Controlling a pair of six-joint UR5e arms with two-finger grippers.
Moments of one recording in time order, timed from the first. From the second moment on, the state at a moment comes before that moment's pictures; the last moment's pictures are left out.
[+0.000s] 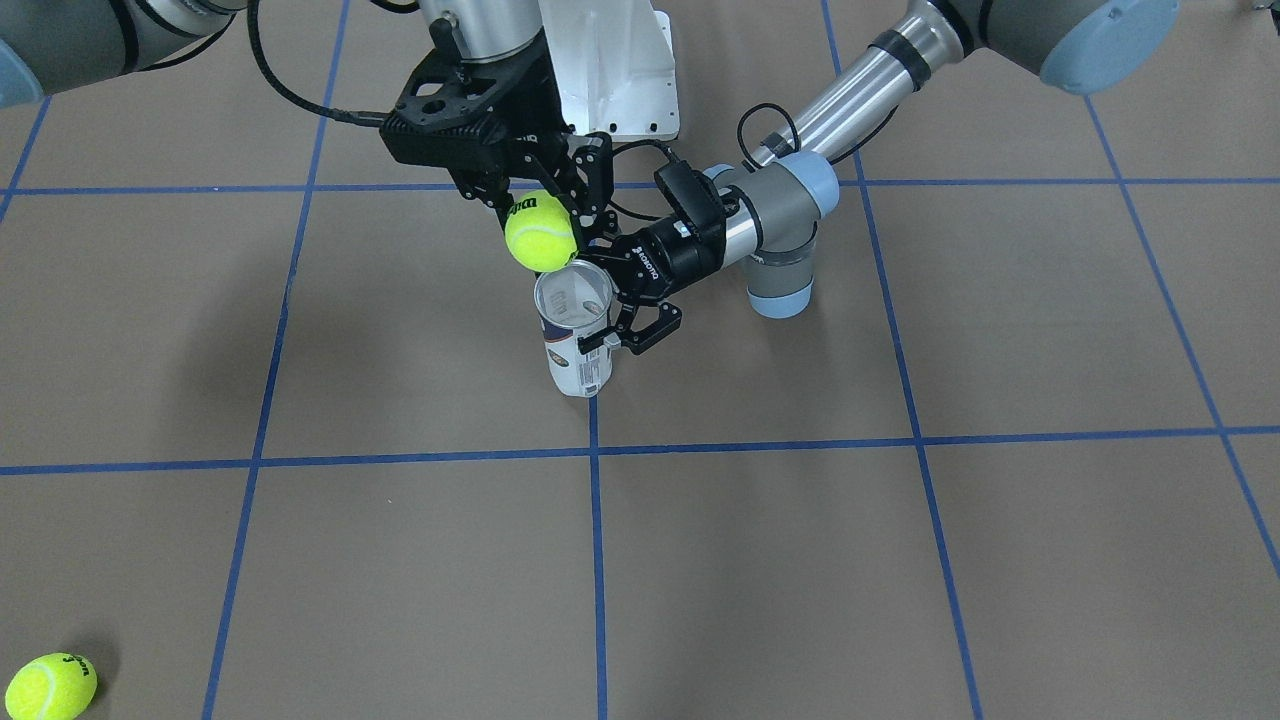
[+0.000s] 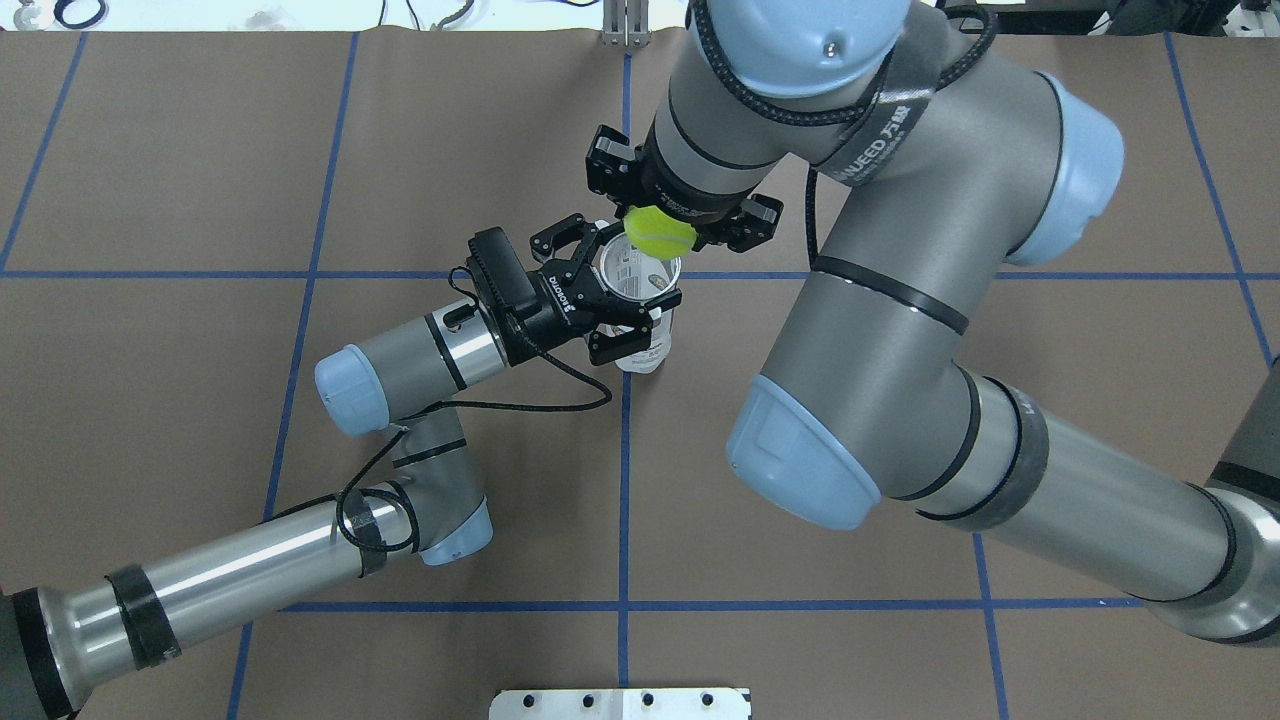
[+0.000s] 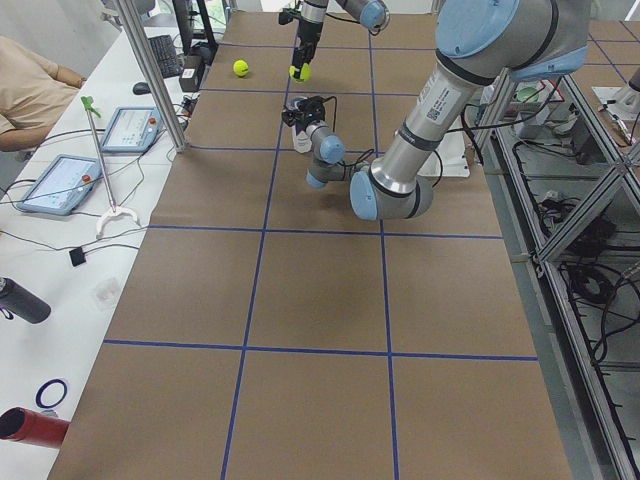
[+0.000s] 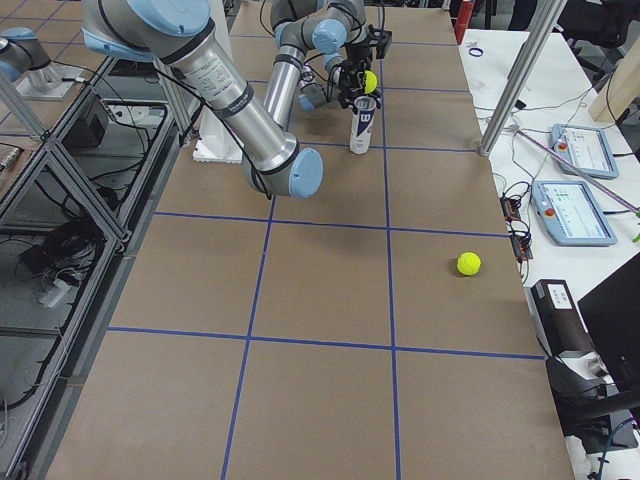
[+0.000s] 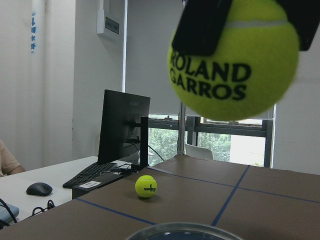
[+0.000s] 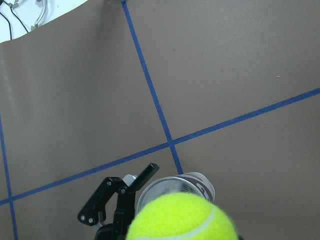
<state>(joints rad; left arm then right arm) -0.47 -2.38 -0.94 -3.62 -1.44 -0.35 0.65 -0.68 1.87 -1.85 1.82 1.51</state>
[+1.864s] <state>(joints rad) -0.47 -2.38 -0.94 -3.62 -1.44 -0.35 0.60 -0.64 1.77 -1.85 1.76 1.49</state>
